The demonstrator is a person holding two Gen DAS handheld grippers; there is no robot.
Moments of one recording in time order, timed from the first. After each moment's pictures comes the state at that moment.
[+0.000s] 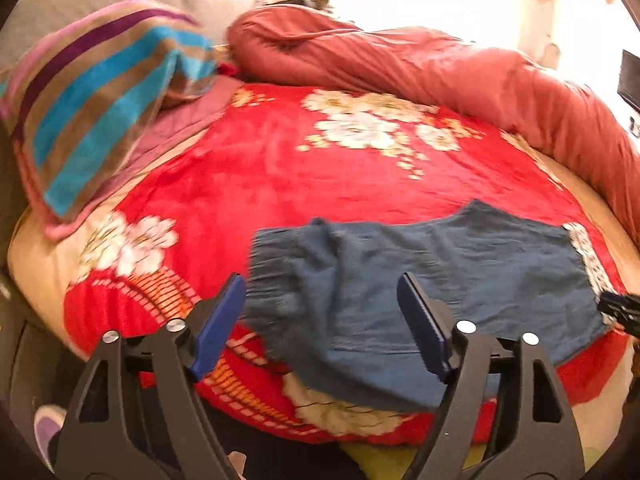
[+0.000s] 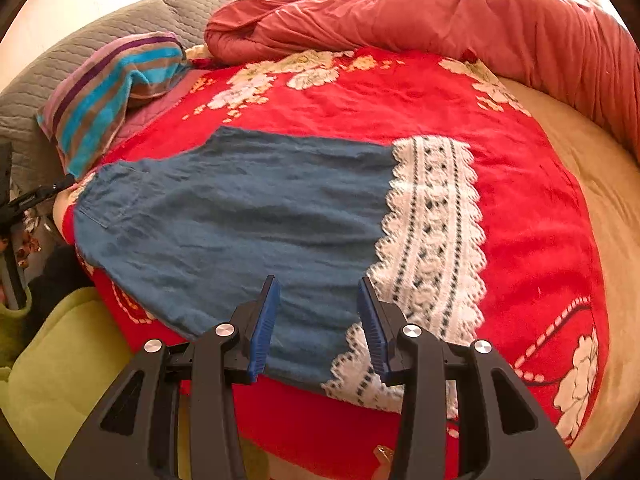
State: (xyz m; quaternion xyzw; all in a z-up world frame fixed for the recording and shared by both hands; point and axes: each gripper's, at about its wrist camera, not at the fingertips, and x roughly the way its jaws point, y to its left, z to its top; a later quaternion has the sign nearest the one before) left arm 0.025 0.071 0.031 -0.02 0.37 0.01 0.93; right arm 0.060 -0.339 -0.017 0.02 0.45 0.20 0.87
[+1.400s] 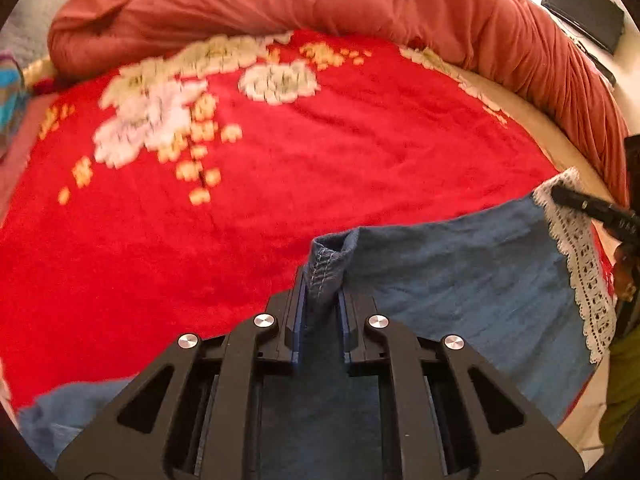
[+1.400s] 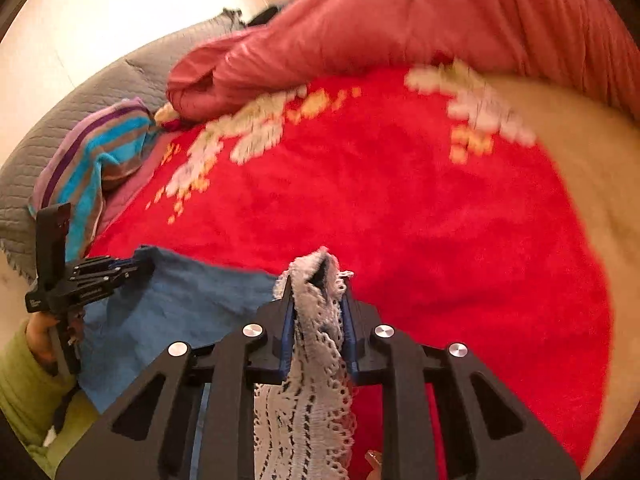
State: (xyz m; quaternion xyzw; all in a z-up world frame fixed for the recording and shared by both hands) left arm 0.190 -0.092 -0.025 0.05 0.46 -0.17 0.87; right arm 0.201 -0.406 -0.015 0.11 0.42 0.20 0.88
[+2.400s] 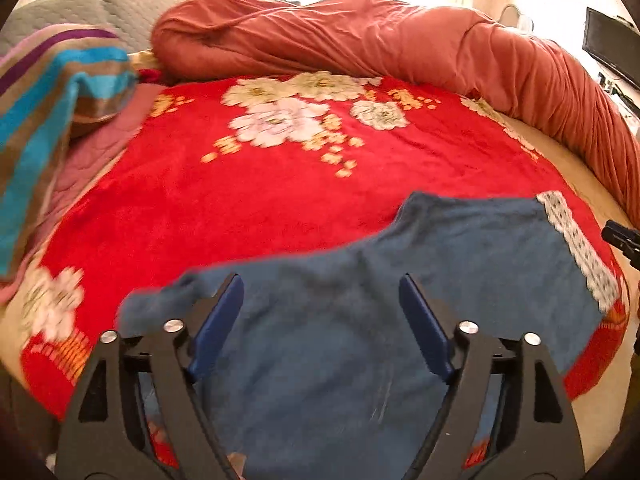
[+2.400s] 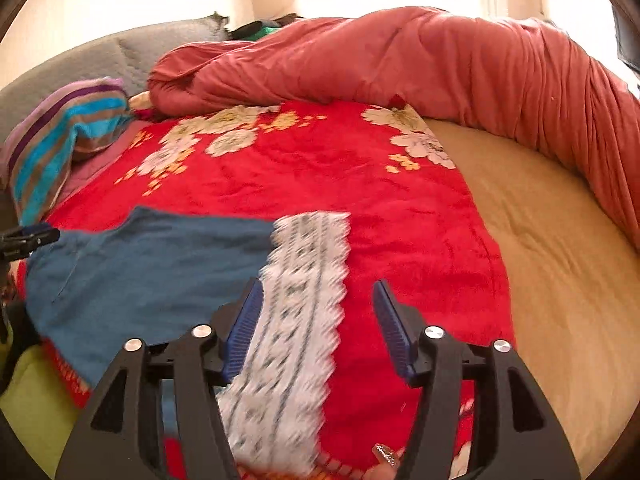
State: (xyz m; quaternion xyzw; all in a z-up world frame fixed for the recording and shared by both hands) left arm 0.082 0.010 0.012 0.02 0.40 -0.05 0.91; right arm 0.108 -0.401 0.004 0.01 0.38 0.11 0.92
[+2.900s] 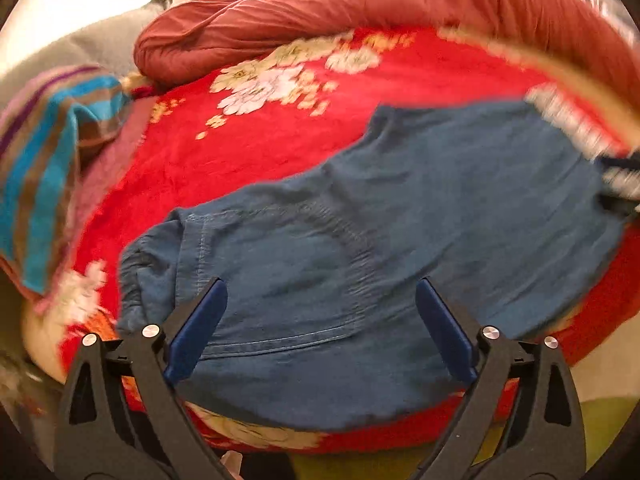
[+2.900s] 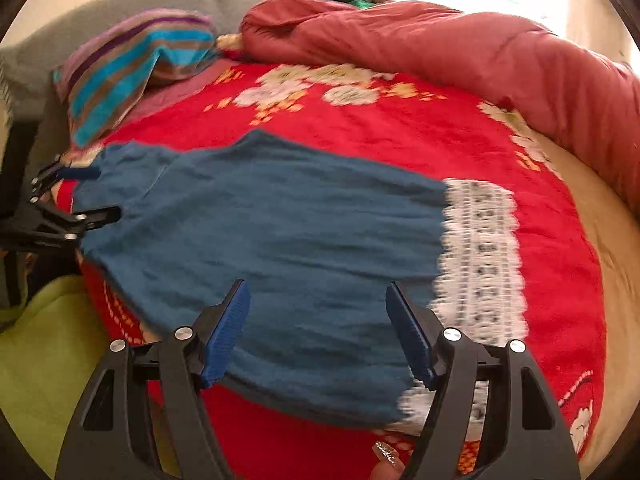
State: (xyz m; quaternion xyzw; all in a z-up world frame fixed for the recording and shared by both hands) left arm 0.047 -0.039 -0.030 0.17 0.43 -0.02 0.88; right arm 0.076 -0.290 -0.020 -0.07 0.41 0.23 0.88
